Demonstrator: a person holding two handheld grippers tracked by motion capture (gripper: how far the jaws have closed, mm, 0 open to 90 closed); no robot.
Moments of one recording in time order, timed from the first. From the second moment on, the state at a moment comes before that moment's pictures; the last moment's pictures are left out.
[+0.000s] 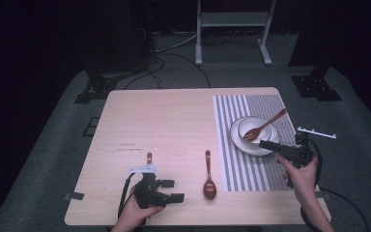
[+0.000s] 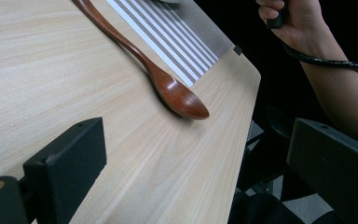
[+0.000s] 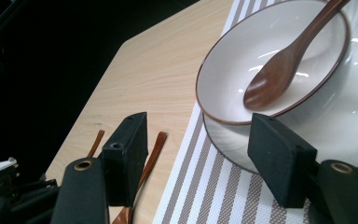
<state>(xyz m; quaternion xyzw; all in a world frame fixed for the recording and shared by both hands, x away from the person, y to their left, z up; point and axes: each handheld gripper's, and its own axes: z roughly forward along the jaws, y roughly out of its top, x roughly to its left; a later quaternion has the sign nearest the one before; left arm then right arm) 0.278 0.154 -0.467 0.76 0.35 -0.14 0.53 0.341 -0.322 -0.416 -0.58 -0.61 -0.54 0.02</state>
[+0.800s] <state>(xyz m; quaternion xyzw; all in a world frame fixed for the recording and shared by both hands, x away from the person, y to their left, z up) 0.278 0.155 -0.466 0.75 0.35 -0.14 0.54 0.317 -0.303 -0.439 -0.57 -0.63 -0.52 0.05</state>
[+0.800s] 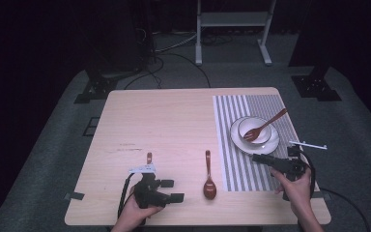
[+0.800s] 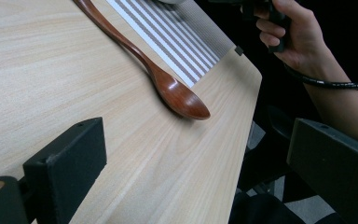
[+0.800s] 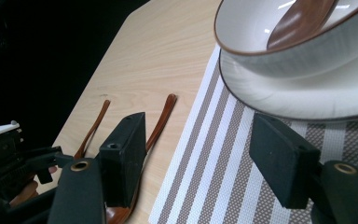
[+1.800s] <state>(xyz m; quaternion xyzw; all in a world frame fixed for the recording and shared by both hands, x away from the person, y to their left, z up) 0.278 0.156 -0.467 0.76 0.36 -0.14 0.53 0.293 -0.280 -0.457 -0.56 -0.65 -0.52 0.07</state>
